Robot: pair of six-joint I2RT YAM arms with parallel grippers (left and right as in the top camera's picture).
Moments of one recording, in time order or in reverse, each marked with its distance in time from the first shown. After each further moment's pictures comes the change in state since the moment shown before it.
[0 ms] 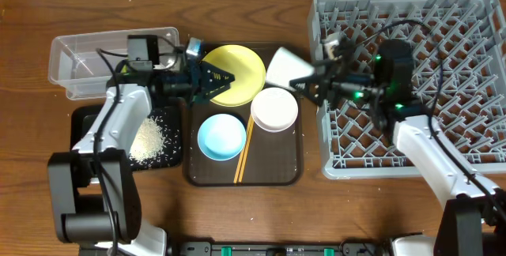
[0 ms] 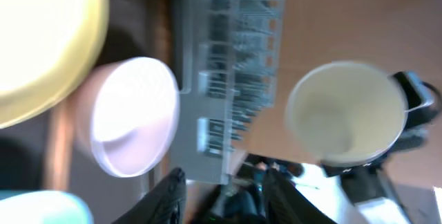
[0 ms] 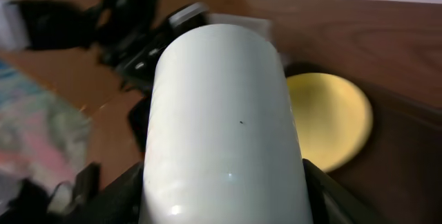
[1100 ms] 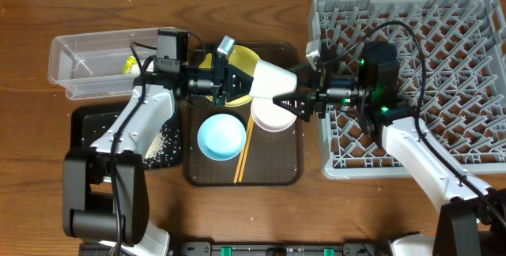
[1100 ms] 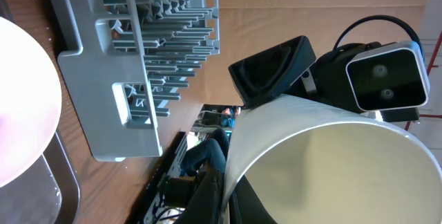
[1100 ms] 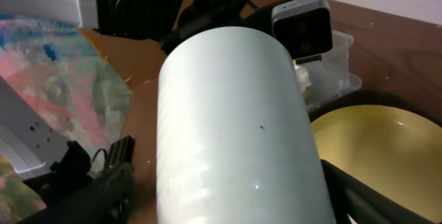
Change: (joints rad) left arm -0.159 0.008 0.000 0.212 0.235 -0.192; right arm 0.112 0.000 0.000 0.093 -0.126 -0.059
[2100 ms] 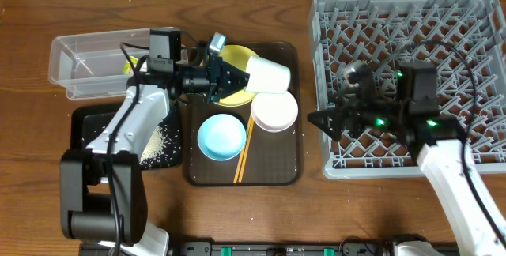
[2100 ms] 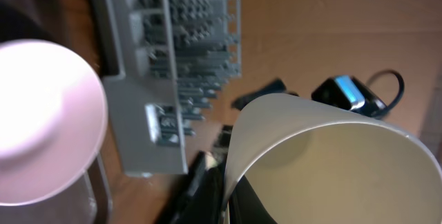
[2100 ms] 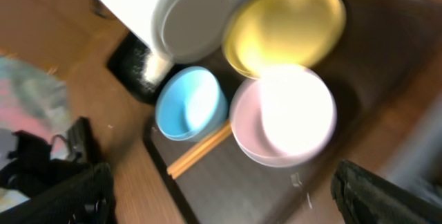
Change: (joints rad) left arm 0.028 -0.001 0.000 -0.002 -0.082 0.014; right arm -0.165 -0.212 0.004 -0.715 0.210 -0.247
